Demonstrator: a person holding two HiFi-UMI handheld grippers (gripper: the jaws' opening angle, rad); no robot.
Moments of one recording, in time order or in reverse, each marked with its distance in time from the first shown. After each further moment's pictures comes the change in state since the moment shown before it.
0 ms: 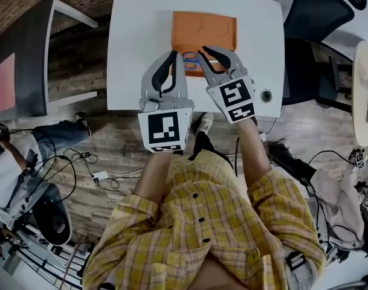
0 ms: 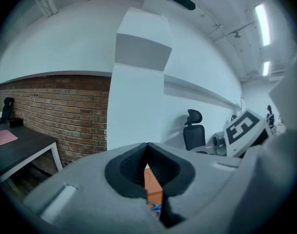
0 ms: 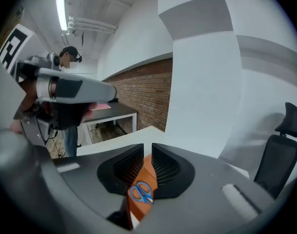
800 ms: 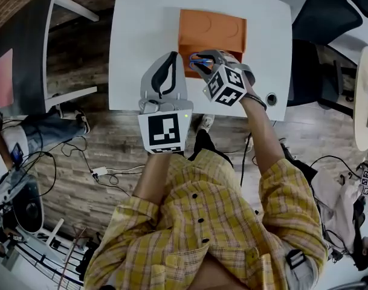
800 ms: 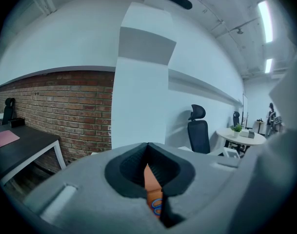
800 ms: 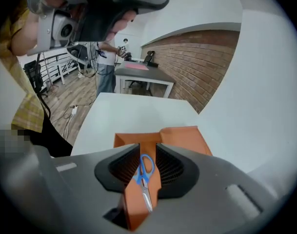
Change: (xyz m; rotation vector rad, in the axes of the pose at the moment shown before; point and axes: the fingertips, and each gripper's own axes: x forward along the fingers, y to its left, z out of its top) left arm 0.017 0.027 -0.018 0.006 0.046 0.021; right arm 0.077 0.028 -0.106 -0.487 0.365 0.316
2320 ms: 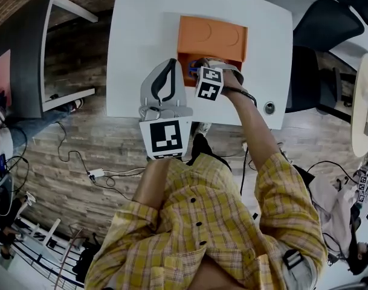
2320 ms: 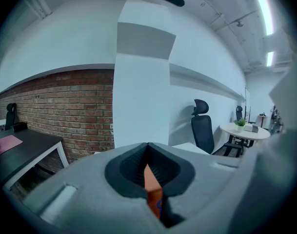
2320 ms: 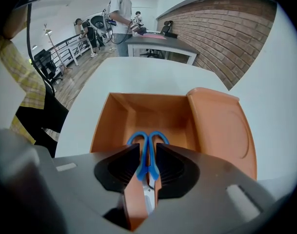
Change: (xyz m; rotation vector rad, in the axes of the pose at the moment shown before) left arm 0.012 0.011 -0.011 0.034 0.031 0.033; right arm 0.083 0.026 -0.059 -0.117 0.282 0.194
